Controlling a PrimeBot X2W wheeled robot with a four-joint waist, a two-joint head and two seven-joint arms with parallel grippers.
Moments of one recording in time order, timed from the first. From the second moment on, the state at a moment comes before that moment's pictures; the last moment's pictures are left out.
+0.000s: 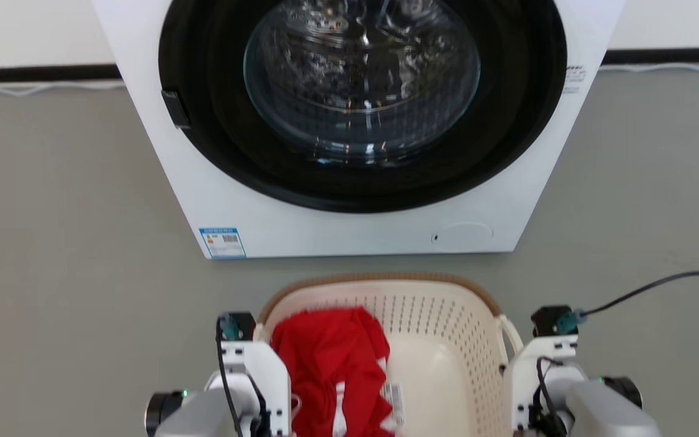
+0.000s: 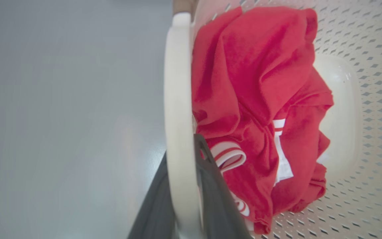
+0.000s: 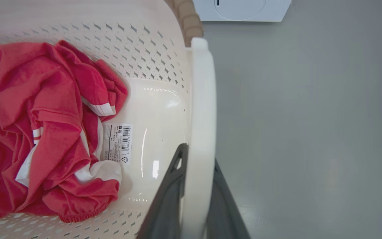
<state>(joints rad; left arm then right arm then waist) -0.63 0.04 -1.15 1.22 -1.19 0.17 0.13 -0.59 -0.06 0.52 1.31 0.59 0.13 0.15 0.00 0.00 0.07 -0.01</state>
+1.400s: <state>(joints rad) -1.01 0.03 -1.12 1.27 -1.15 0.17 -0.21 -0.95 -0.07 0.28 1.30 0.32 0.13 -0.17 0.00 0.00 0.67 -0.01</state>
